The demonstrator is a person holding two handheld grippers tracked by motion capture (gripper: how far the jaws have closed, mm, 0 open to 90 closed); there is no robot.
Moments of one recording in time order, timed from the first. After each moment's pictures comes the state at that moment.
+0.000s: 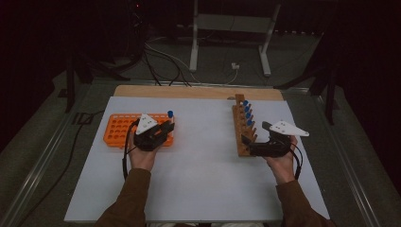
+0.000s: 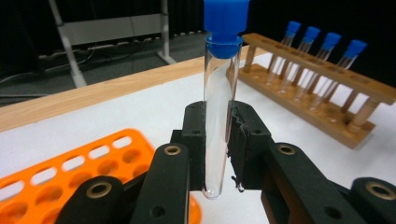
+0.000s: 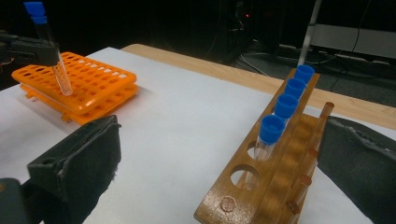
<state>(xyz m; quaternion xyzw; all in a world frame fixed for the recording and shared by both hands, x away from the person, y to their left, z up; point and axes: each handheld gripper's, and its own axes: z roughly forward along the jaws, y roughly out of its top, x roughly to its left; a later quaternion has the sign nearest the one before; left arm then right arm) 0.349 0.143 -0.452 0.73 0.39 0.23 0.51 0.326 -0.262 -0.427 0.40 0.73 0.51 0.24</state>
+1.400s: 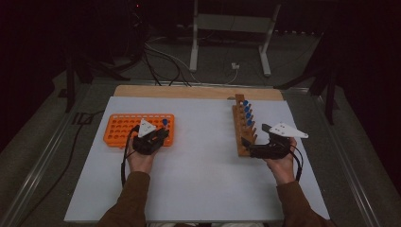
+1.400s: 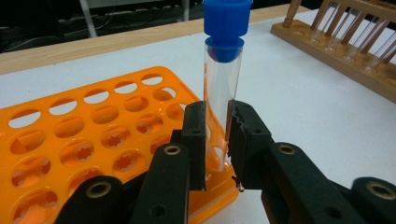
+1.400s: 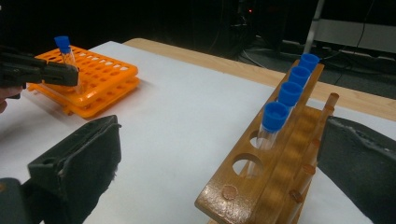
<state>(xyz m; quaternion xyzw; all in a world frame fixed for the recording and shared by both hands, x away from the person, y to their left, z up) 0.359 0.152 -0.494 0.75 0.43 0.22 0.46 0.324 -0.263 -0.434 0.40 0.73 0.50 0.23</state>
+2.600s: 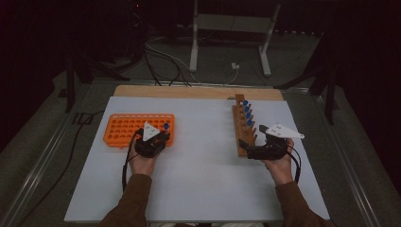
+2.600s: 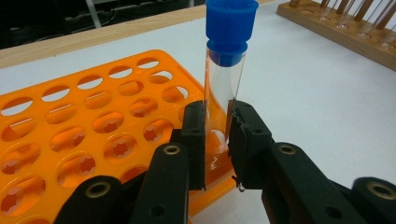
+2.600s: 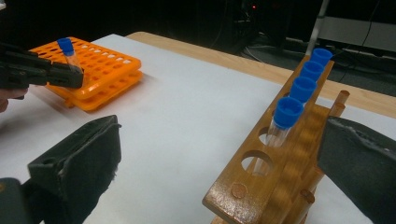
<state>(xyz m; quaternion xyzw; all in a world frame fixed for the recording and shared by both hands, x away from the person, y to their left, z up) 0.356 0.146 -0.502 0.76 0.42 0.24 0.44 0.324 -0.257 -0.439 0.39 0.74 0.50 0.23</state>
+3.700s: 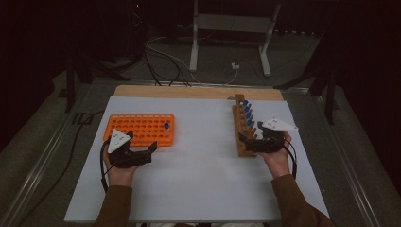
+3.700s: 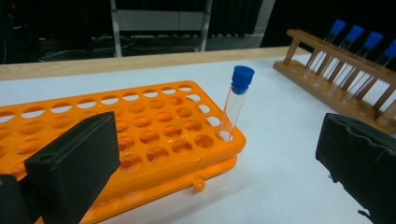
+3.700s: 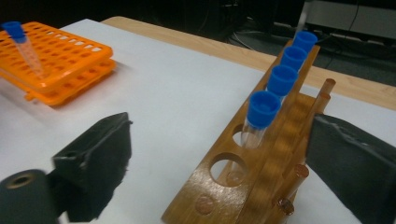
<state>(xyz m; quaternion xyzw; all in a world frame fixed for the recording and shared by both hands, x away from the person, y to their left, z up) 0.296 0.200 -0.462 0.67 0.47 0.25 0.51 0.352 -0.257 -0.449 0.42 0.75 0.46 0.24</state>
